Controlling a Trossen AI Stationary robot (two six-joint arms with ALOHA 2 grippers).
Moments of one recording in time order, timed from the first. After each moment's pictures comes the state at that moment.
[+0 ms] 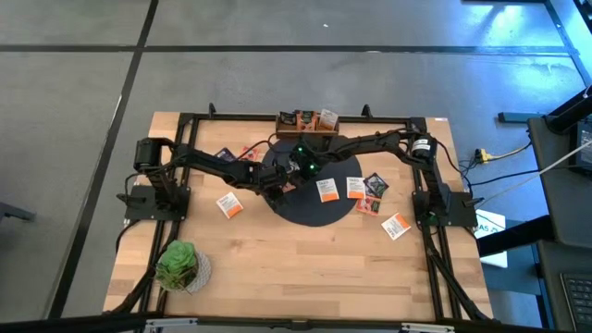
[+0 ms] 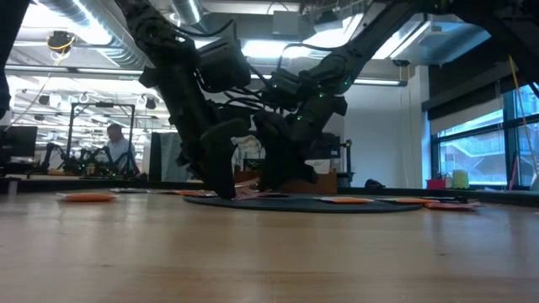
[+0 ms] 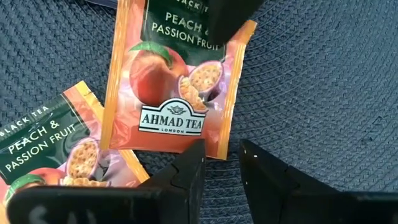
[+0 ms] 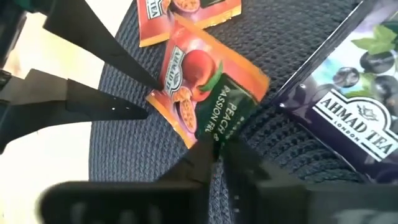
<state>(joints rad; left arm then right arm) 0.12 1.76 0.89 -0.18 -0.10 -0.46 -0.32 2.10 1.36 -0.30 -0.39 0.38</state>
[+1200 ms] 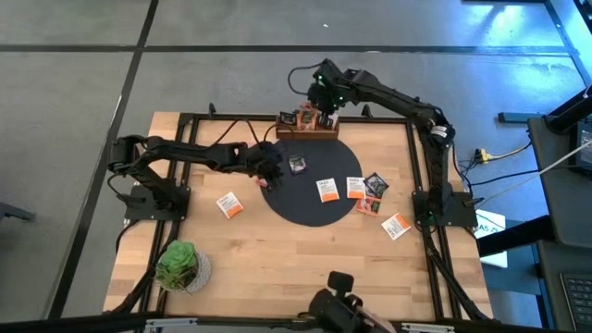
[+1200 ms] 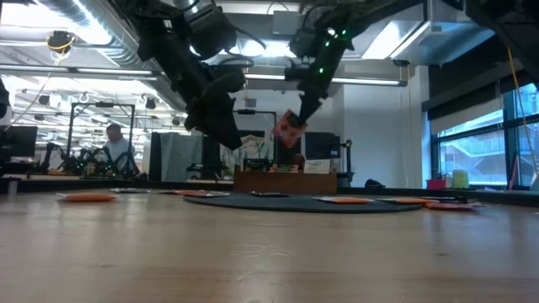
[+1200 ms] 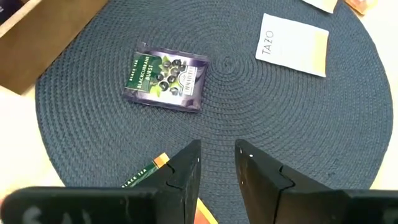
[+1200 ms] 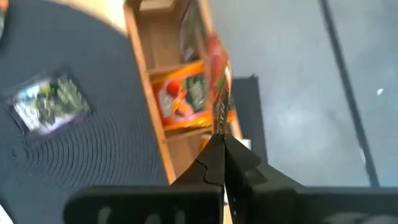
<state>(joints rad) 0.24 1.53 0.89 -0.21 -0.09 -0.27 -0.63 2.00 1.91 -0.92 0.05 -0.44</state>
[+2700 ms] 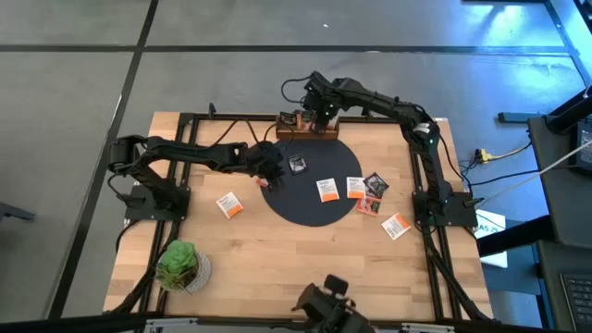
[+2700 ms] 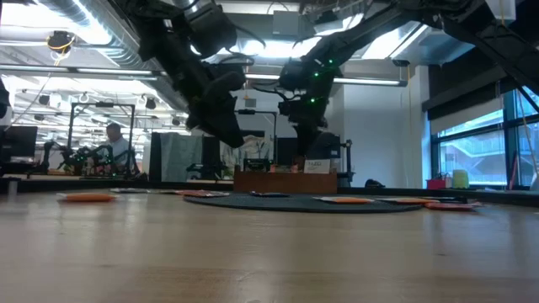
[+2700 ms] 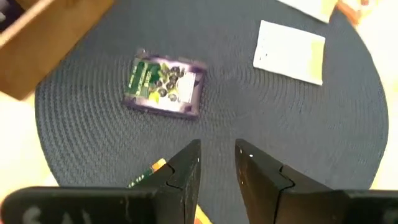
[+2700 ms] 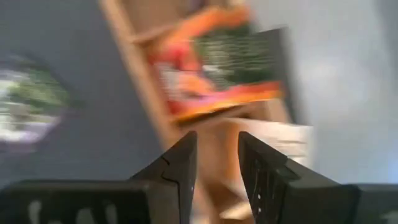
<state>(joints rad) 0.24 1.53 0.89 -0.20 -0.09 -0.28 -0.63 2.16 1.91 -0.93 0.07 -0.28</state>
